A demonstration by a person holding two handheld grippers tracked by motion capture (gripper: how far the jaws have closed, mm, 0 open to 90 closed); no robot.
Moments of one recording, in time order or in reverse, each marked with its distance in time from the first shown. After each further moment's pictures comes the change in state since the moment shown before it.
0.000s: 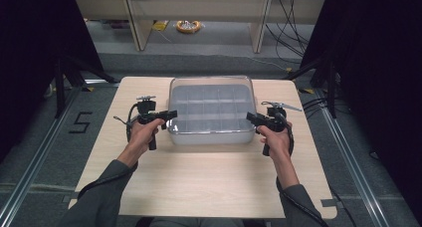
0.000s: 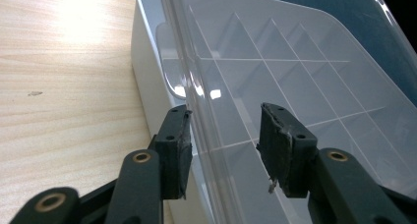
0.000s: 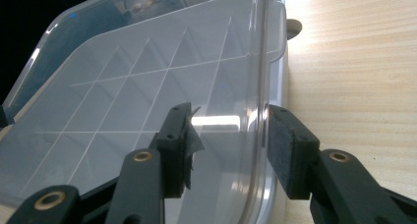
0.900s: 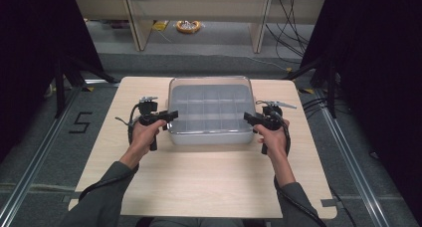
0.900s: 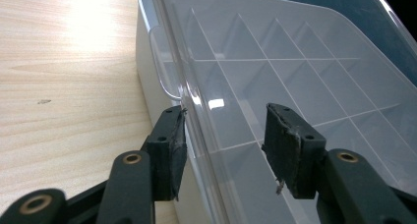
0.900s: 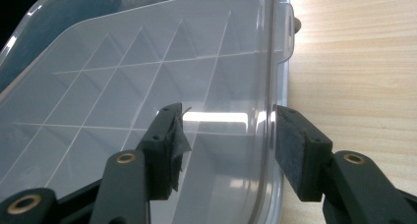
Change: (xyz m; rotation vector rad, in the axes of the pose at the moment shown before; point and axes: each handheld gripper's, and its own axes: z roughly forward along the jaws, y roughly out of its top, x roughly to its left) left arm -0.004 -0.003 0.001 0.003 0.038 0.051; right arm 0.007 0.003 0.009 0.035 -0.040 -0.038
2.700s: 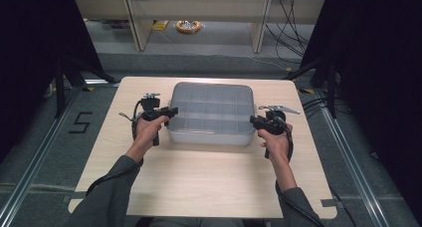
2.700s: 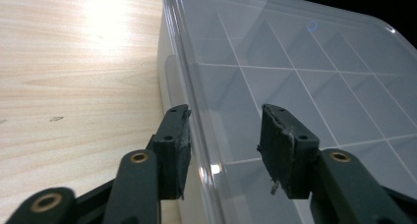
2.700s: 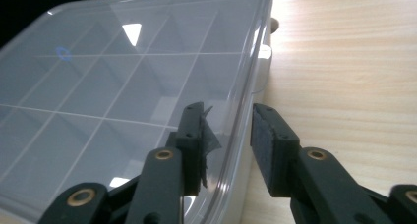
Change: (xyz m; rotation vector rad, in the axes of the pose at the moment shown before) left arm 0.004 0.009 0.019 -0.022 0.058 -0.004; right arm -0.009 -0.014 -0.008 -0.030 -0.044 -0.027
